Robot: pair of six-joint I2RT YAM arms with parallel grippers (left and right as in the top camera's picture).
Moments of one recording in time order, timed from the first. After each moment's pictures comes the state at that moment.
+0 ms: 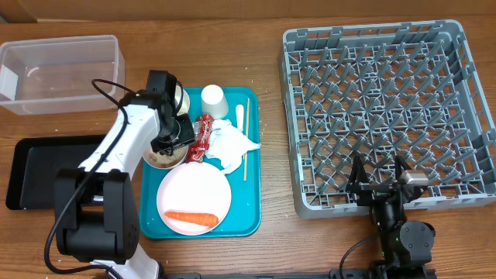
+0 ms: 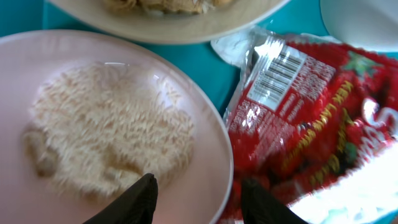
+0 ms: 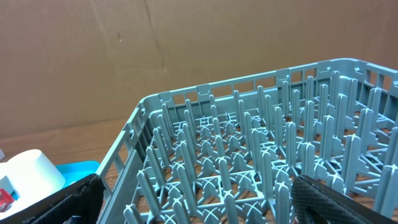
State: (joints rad) left arm -0.10 1.81 1.25 -0.90 0.09 -0.44; right arm 0.07 0.01 0.02 -0.03 0.01 0.20
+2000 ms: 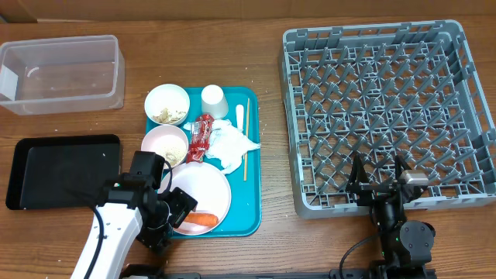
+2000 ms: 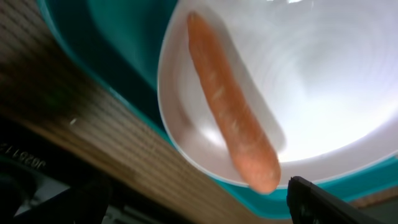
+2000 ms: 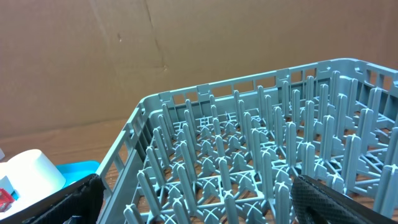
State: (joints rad) left arm -0.10 1.13 0.67 -1.14 0.23 -1.07; right arm 0.07 0.01 0.02 -0.03 0.01 0.20
